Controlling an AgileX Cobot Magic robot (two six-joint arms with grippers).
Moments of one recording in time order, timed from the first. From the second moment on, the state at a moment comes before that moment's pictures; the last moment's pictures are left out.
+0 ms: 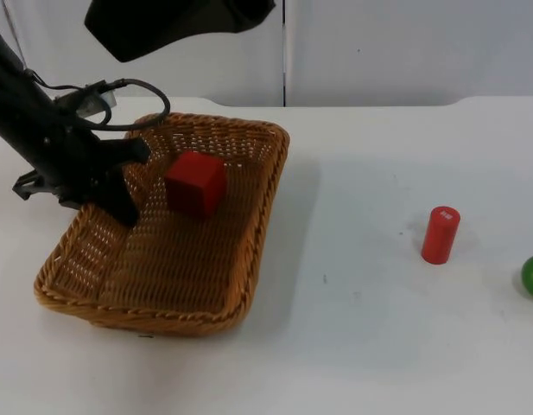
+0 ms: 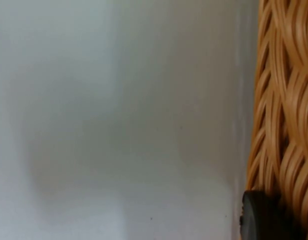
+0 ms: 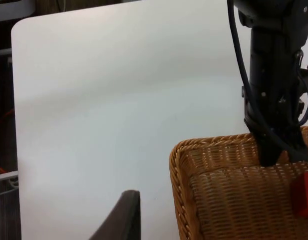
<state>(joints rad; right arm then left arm) 0.90 1.59 -1.46 0.39 0.70 -0.63 0.00 2.28 -1.50 -0.61 0.86 0.53</state>
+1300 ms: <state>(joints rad) 0.90 1.59 -1.46 0.39 0.70 -0.63 0.00 2.12 -1.51 -0.62 0.90 0.52</state>
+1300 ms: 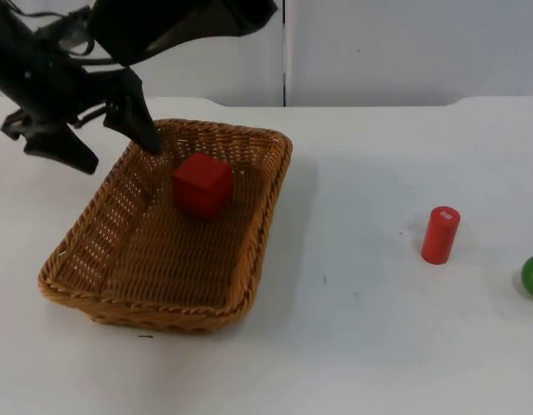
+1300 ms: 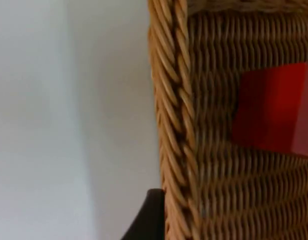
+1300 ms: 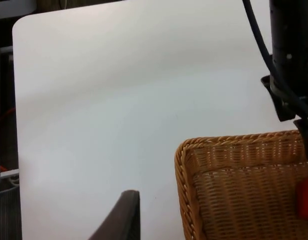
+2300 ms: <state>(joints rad) 0.90 1.51 -1.44 0.19 0.61 -0.36 0.00 1.66 -1.16 -0.36 0.90 0.34</state>
